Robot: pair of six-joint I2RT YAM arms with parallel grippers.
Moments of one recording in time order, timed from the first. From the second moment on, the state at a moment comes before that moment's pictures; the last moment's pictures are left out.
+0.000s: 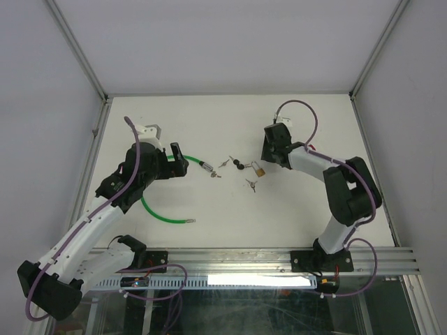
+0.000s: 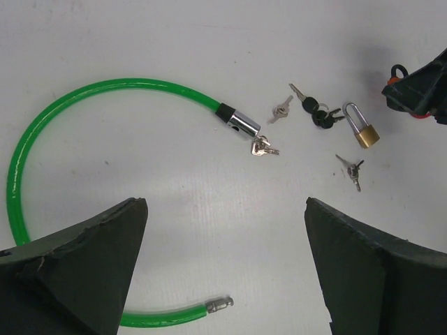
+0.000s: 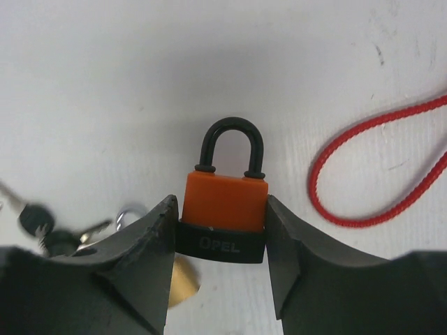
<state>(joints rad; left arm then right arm) -0.49 0.90 0.85 -0.49 -0.16 -0.46 0.44 1.75 1.04 -0.18 0.33 0.46</state>
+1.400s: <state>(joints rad) -0.49 0.78 0.61 -0.30 -0.04 -0.76 1.05 1.67 0.85 -0.05 0.33 0.47</state>
